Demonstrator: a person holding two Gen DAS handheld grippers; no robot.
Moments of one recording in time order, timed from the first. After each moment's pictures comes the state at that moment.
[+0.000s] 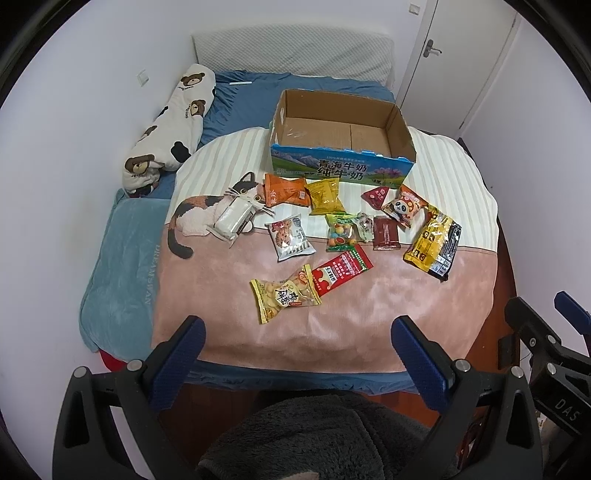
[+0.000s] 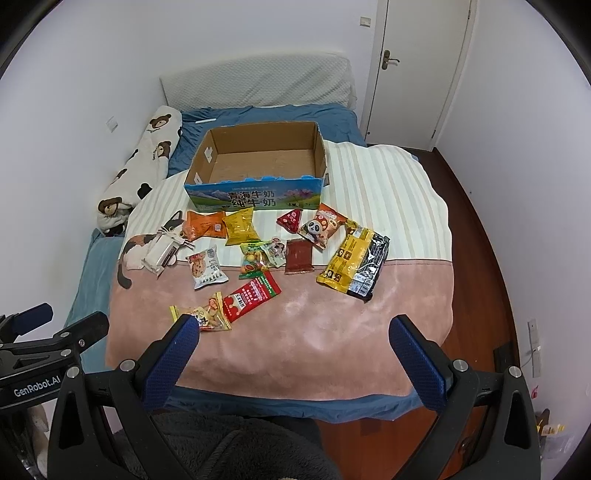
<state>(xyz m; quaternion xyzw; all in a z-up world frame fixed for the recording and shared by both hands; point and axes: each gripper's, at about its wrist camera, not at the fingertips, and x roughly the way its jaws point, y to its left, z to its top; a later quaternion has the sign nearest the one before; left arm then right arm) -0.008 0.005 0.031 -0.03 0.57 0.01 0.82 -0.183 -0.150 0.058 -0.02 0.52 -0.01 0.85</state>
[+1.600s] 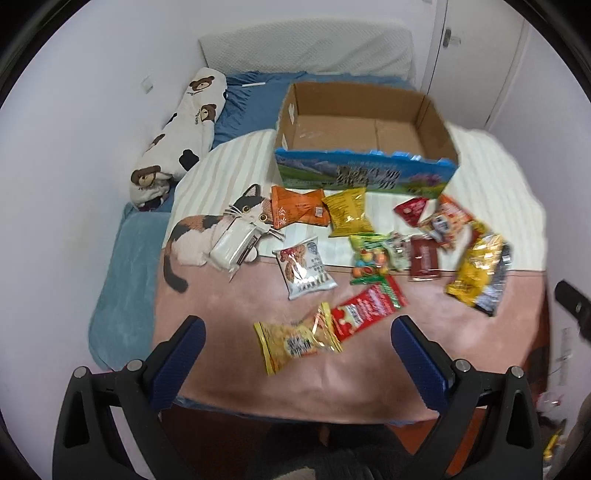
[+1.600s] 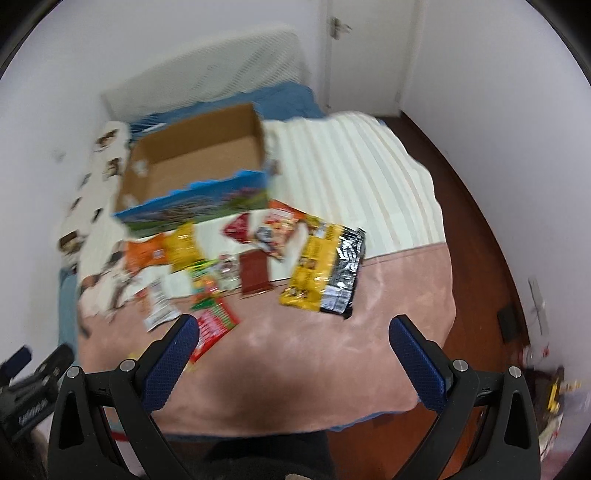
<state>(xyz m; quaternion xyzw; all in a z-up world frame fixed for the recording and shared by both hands) 0.087 -0.018 -0.068 0.02 0.57 0.06 0.82 -0.081 -0.223 -0.041 0.06 0.55 -0.10 0.83</state>
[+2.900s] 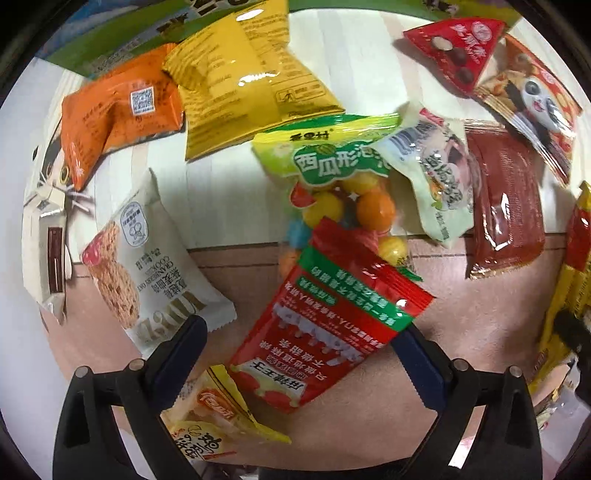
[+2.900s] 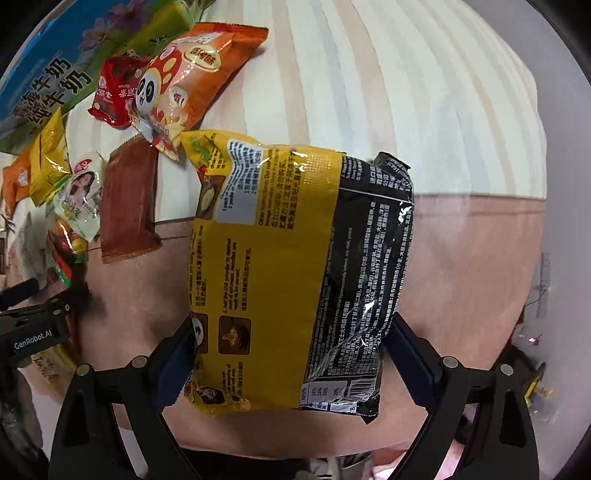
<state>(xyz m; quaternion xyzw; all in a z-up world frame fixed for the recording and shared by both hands) 0.216 -0.056 -0.322 0.07 0.73 -0.01 0.68 -0.019 -0.304 -0.317 0.03 0.72 -0.06 0.69</state>
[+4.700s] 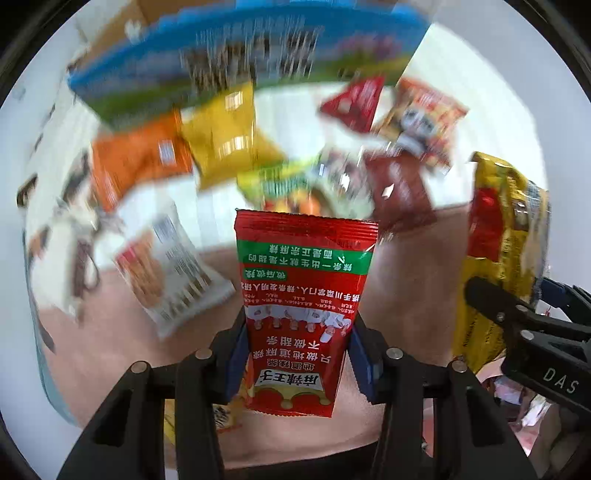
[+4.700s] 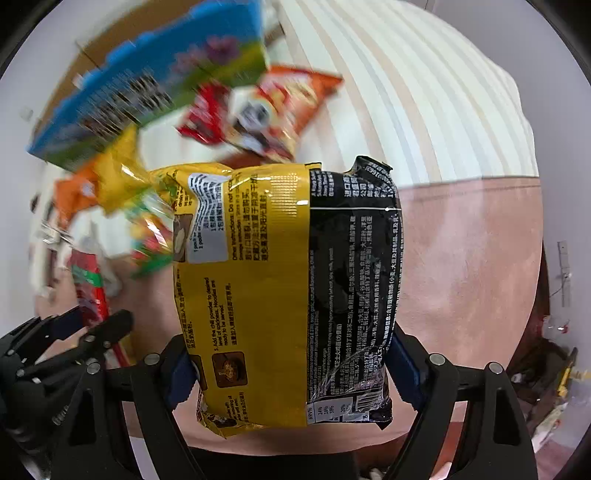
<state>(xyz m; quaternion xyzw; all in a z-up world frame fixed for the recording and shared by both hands) 0.060 0.024 -0.301 0.04 0.65 -0.12 0.75 -0.140 -0.283 -0.294 0.08 0.66 -0.06 0.75</state>
